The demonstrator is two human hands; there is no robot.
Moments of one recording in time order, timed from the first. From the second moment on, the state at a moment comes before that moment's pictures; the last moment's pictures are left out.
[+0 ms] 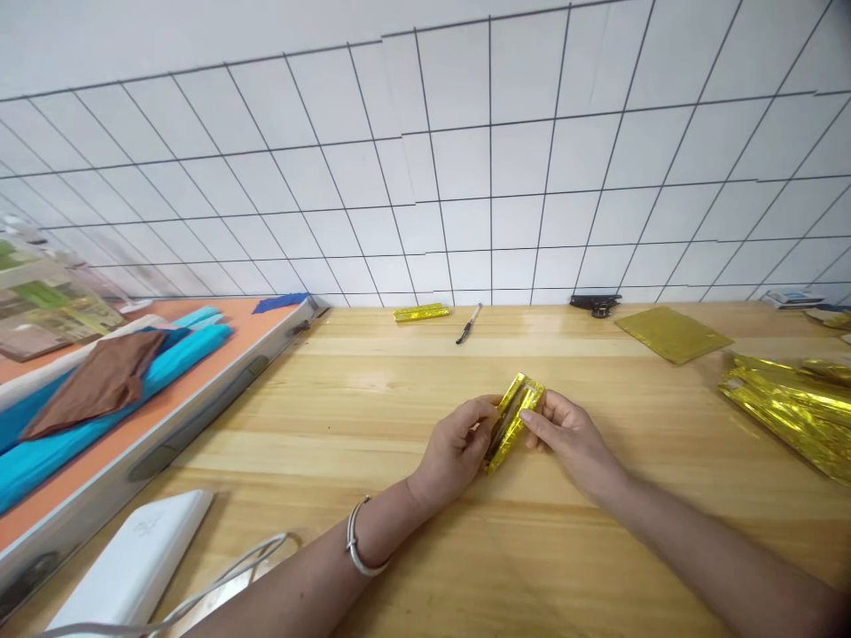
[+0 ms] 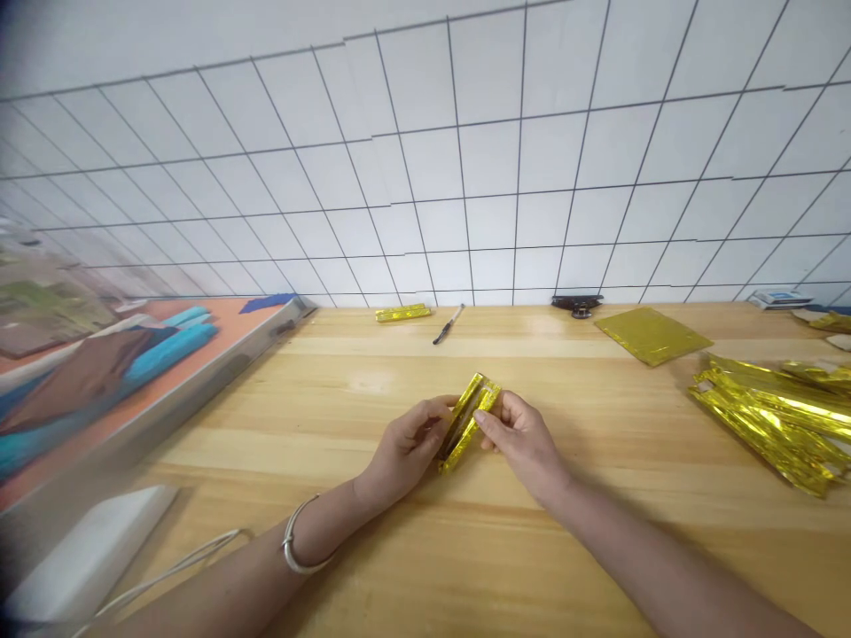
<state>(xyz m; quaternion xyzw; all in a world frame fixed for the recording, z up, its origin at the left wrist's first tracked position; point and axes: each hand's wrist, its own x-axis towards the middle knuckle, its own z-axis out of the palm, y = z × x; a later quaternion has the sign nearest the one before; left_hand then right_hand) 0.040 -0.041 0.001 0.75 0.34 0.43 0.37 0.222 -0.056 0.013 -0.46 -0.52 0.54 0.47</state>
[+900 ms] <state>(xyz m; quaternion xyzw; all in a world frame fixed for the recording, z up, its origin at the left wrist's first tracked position) 0.038 -0.038 -0.004 0.81 0.32 0.44 0.21 0.222 -0.057 0.011 -0.47 -0.51 0.54 0.48</state>
